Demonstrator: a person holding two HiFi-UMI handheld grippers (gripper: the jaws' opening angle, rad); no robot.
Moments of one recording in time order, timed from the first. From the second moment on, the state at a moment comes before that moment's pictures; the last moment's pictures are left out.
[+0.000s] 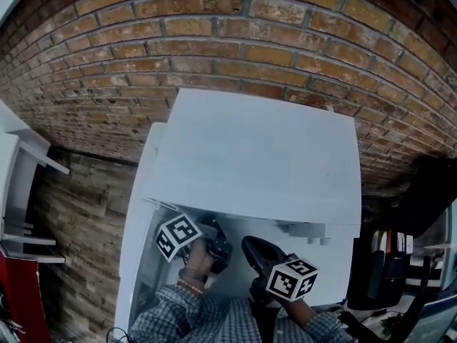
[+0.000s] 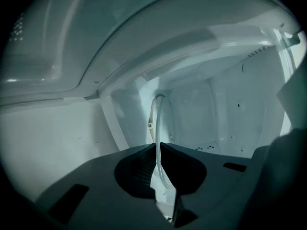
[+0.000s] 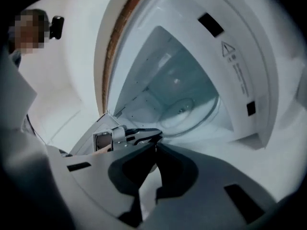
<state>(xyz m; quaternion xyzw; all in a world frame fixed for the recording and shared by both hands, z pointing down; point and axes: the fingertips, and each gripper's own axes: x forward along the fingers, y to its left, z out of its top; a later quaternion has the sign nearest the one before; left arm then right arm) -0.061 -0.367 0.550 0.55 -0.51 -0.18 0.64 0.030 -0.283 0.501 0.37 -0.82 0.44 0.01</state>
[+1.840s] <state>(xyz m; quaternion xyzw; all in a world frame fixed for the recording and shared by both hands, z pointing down) -0.042 -0.392 0.529 0.59 -0.42 -0.29 0.63 0.052 -0.367 0.523 0.33 -0.60 0.65 -0.33</state>
